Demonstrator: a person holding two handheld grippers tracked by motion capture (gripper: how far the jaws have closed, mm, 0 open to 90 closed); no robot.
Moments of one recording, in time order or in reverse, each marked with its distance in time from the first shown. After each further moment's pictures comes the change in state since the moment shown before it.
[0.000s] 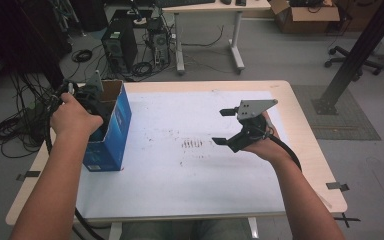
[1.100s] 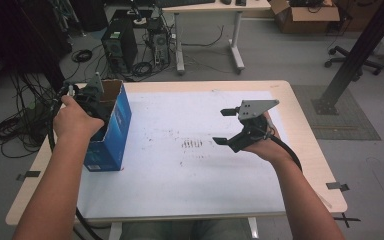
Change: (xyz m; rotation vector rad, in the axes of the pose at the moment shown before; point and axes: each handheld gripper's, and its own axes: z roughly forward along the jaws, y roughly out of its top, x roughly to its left) left arm 0.000 -0.003 0.003 -0.043 0.002 0.020; right arm 0.000 -0.001 -0.002 -0.006 -0.007 0.000
